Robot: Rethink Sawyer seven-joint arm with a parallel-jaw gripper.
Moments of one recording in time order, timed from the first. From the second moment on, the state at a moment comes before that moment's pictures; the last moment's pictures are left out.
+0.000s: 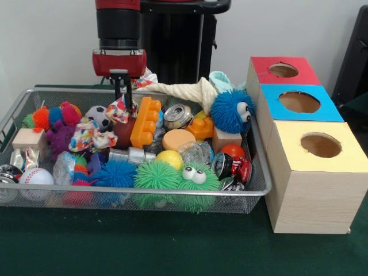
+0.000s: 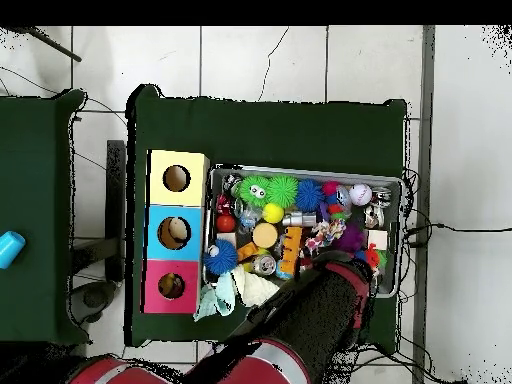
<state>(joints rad) 0.05 -0.30 -0.58 1.56 -1.38 -0.57 3.27</state>
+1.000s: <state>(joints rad) 0.05 -0.45 -0.45 1.64 -1.44 -0.57 3.41</state>
